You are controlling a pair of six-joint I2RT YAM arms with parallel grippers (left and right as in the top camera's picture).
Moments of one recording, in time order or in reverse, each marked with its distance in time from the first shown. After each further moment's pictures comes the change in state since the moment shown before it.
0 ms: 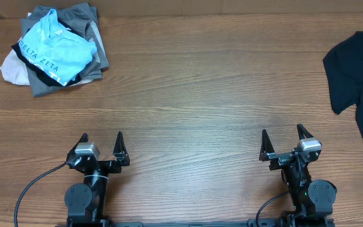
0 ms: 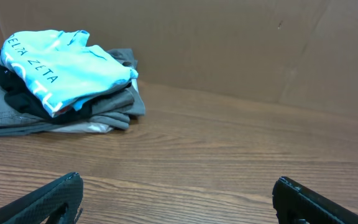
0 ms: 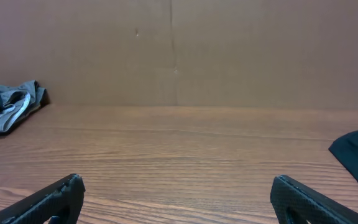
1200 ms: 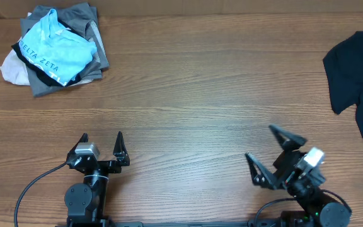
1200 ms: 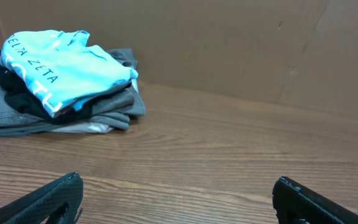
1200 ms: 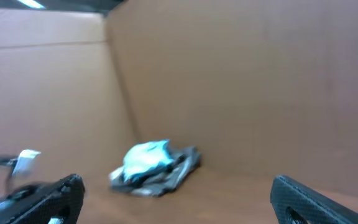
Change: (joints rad) left arm 0.000 0.000 0.000 0.000 0.000 0.000; right arm 0.000 0.062 0.101 0.380 -0.488 0.373
